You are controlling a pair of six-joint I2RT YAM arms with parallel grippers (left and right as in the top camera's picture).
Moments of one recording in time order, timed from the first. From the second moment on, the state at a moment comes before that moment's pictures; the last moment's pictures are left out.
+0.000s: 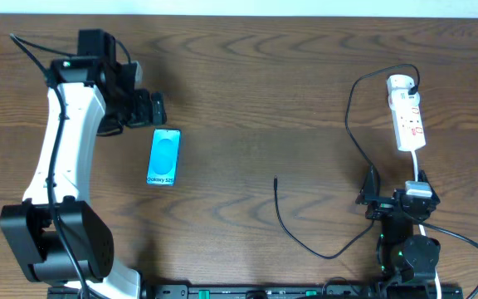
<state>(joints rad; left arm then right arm) 0.05 1.74 1.55 -1.18 0.19 -0.04 0.02 0.01 0.01 -0.06 0.15 -0.01</state>
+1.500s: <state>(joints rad) -0.11 1.75 1.12 -0.72 -0.01 -0.08 0.02 0.01 0.01 -0.06 0.15 -0.01</state>
